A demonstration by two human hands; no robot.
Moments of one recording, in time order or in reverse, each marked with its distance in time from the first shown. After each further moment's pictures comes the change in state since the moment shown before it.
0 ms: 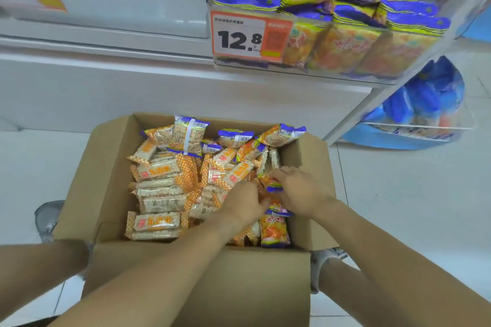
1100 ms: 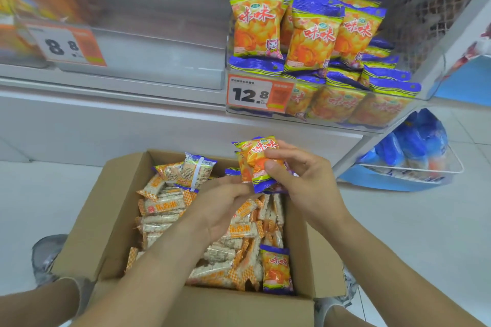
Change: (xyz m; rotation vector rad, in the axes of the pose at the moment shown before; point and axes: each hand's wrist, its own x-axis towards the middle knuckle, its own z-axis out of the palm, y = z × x) left_hand -0.045 0.043 -0.116 -1.310 0.049 -0.152; right_hand -0.031 -0.068 -0.131 1.351 0.520 0.123
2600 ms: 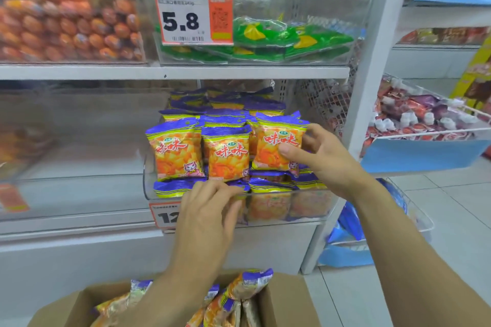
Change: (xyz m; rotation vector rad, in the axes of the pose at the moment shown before) left_hand 0.049 0.098 0.103 1.204 0.341 1.405; right_hand 0.130 -0.113 -0.154 0.034 -0.005 -0.298
